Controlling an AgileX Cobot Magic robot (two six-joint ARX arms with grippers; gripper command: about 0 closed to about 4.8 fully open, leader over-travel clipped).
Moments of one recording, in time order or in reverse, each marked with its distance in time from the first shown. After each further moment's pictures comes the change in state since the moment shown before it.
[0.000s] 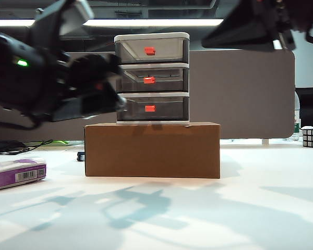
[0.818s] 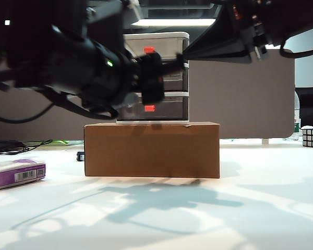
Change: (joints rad) left arm -0.048 0.289 0.261 0.113 -0.154 0.010; right arm -0.001 0.159 0.075 0.013 -0.094 -0.100
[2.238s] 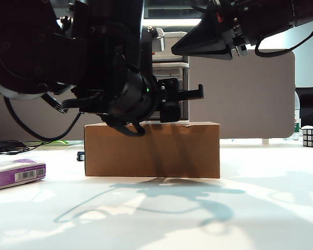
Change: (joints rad) left arm -0.008 0.208 0.174 0.019 -0.201 0.016; right arm -0.037 0.148 0.143 0.032 -0.077 -0.054
